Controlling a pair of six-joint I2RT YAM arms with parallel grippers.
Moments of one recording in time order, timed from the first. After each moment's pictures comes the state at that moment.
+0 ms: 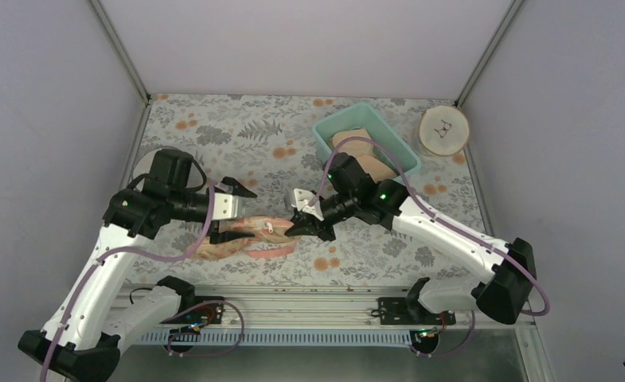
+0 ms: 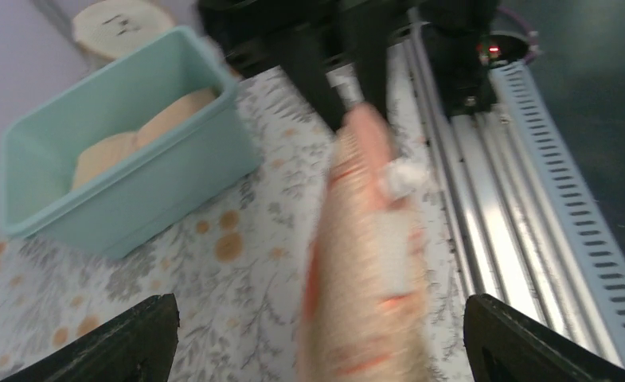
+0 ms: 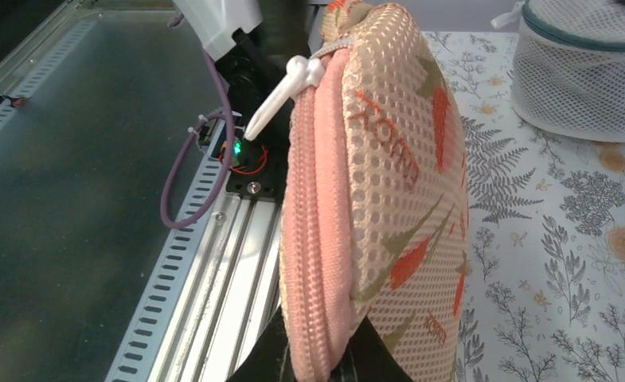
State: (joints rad) left arm -0.34 0.91 1.11 -1.06 0.85 0.99; right arm 0.88 1.28 1.11 -0.59 -0.77 -0.51
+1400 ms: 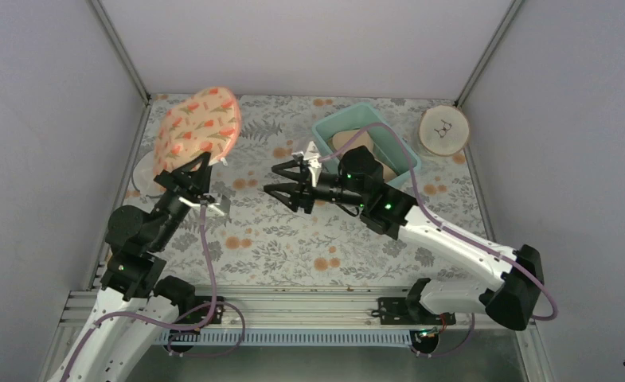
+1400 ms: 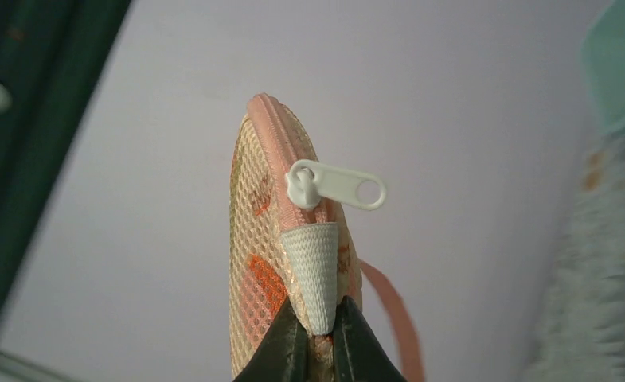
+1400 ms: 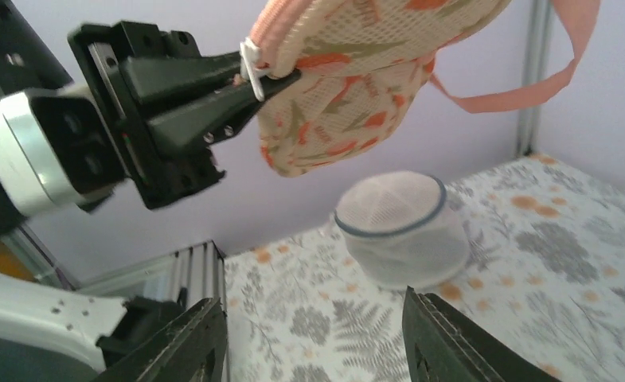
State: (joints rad) left arm -0.38 0.42 0.65 -0.05 0.14 1.20; right arm 0.91 1.20 1.02 0.04 -0.42 0.14
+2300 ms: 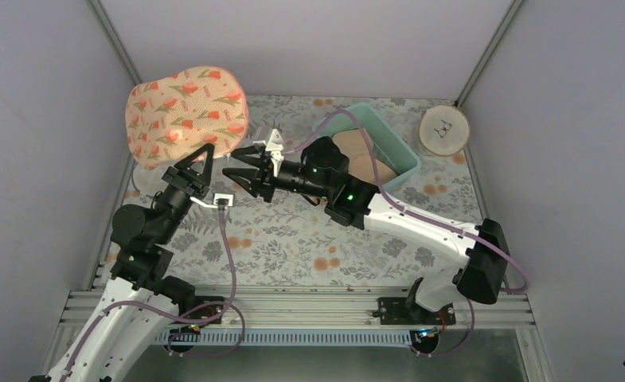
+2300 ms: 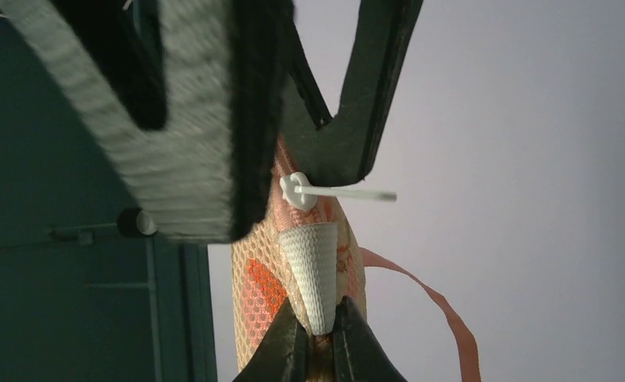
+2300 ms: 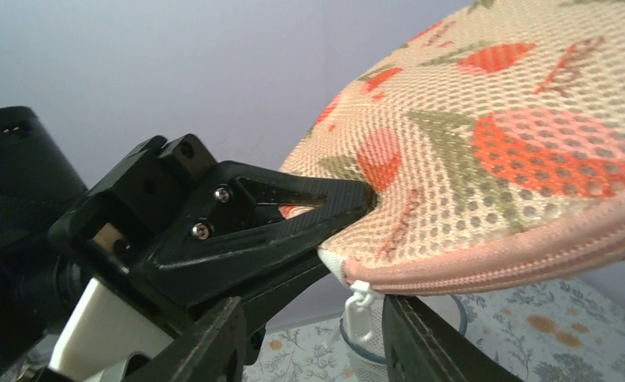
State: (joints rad) left arm -0.38 0.48 0.58 0.26 0.16 1.80; right arm 1.05 1.47 1.27 0.26 -0.31 0.09
